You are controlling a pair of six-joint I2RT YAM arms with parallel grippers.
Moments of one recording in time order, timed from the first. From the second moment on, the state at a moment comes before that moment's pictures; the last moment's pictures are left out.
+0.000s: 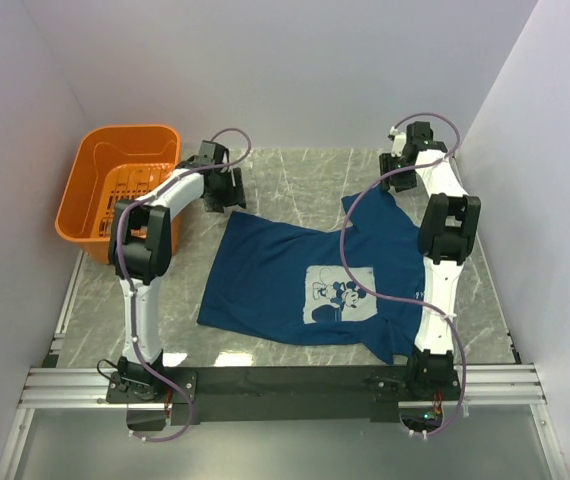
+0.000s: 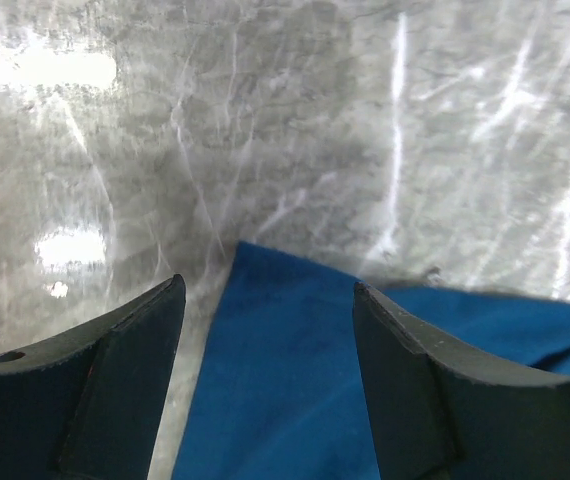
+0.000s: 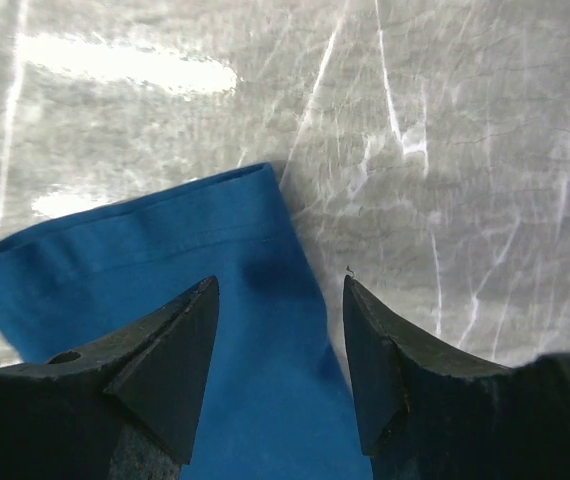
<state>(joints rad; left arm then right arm) -0.25 2.15 1.71 -0.54 0.11 -0.41 -0.07 2.43 2.18 -0.81 -0.19 -0.14</state>
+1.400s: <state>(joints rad) -0.28 2.28 1.94 -0.67 0.03 -0.41 -0.05 2.52 2.36 -0.81 -0.14 -0.22</state>
